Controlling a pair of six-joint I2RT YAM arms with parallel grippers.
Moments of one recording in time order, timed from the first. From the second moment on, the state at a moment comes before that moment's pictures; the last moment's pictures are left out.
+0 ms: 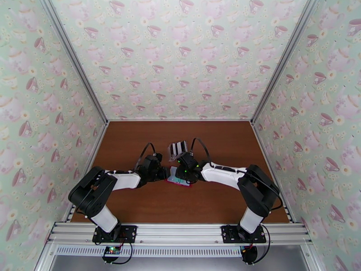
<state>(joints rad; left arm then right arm) -0.54 1.68 0.62 0.23 0.31 -0.72 0.83 1.73 1.03 -0.37 0.04 0.91</state>
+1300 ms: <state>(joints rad) -0.54 1.69 0.60 0.29 0.33 -0.73 0.83 1.79 1.06 -0.36 0.03 0.91</state>
